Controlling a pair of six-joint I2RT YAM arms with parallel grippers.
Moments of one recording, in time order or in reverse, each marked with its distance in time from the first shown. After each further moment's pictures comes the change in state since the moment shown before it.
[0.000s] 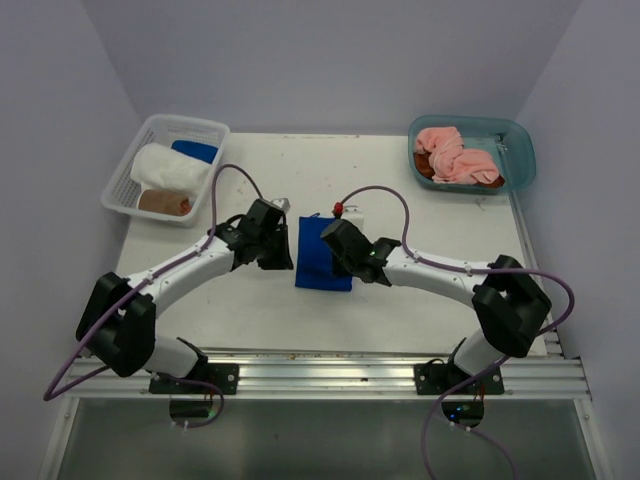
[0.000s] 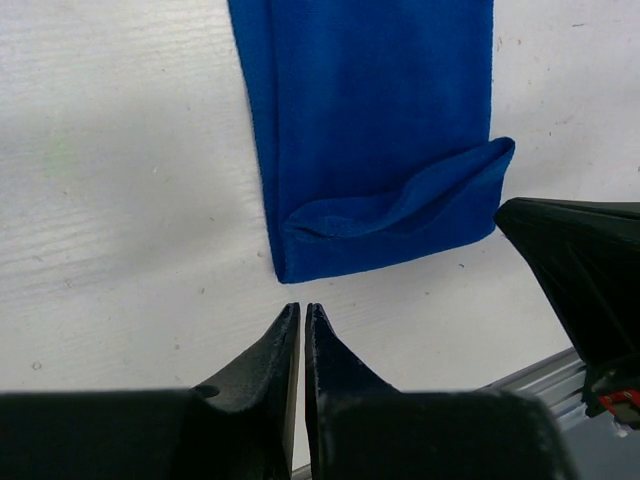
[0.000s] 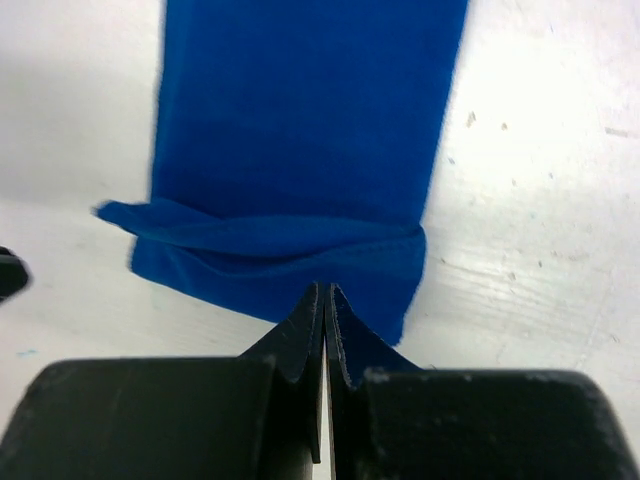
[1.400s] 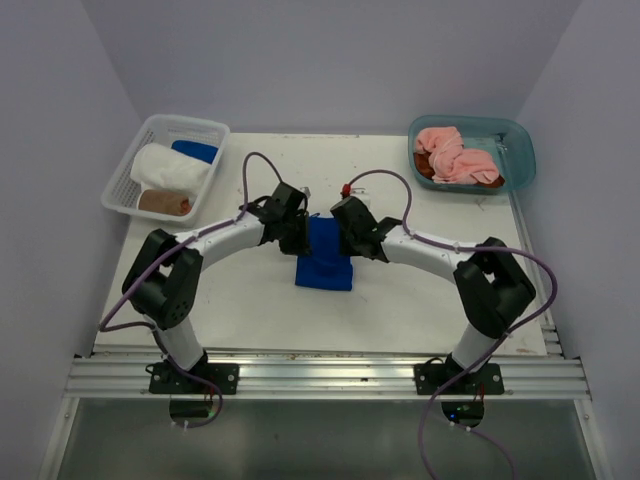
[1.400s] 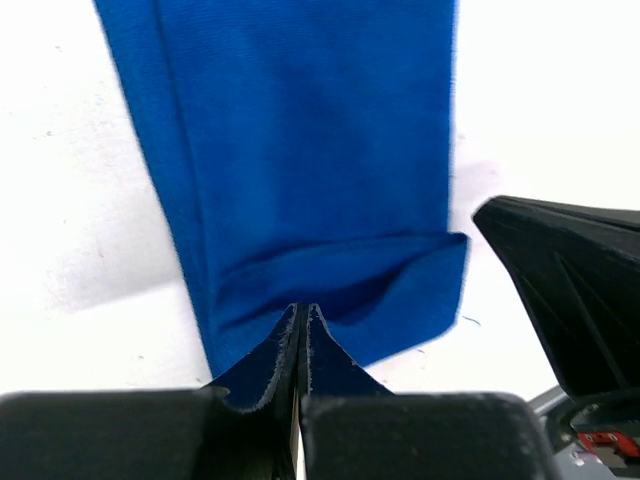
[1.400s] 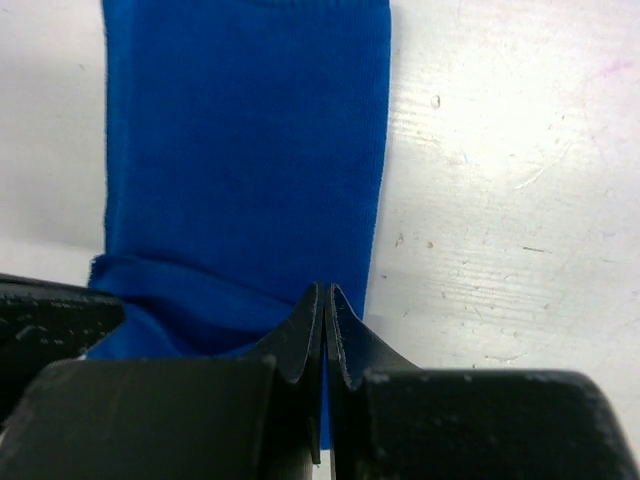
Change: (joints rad) left arm 0.005 0.348 0.221 0.079 0.087 -0.020; right arm -0.164 0.138 0.077 0.031 -0.055 -0.109
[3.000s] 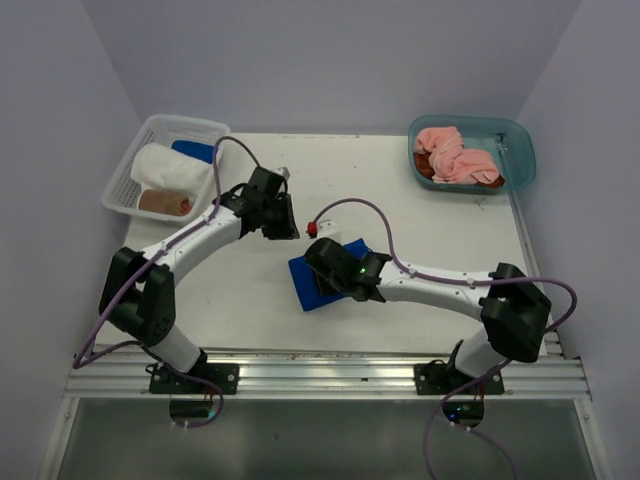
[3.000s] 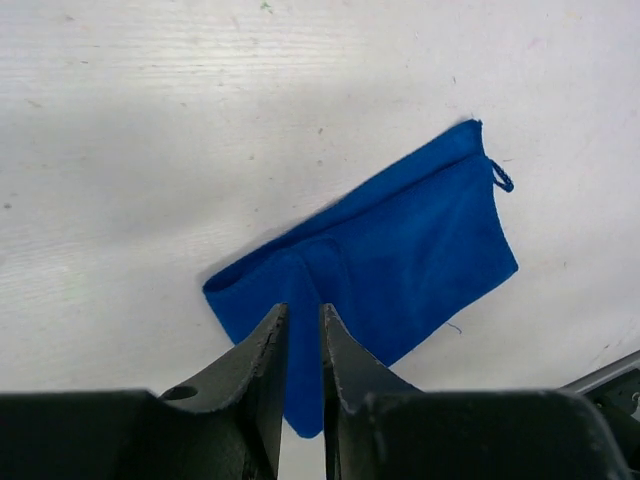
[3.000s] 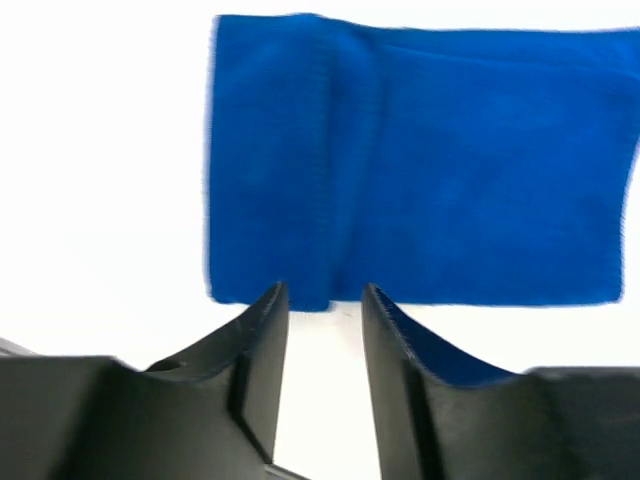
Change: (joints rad) left arm 0.061 -0.122 0.057 -0.097 -0.053 0.013; right arm 0.296 -0.204 -0.106 -0.085 0.046 0.014
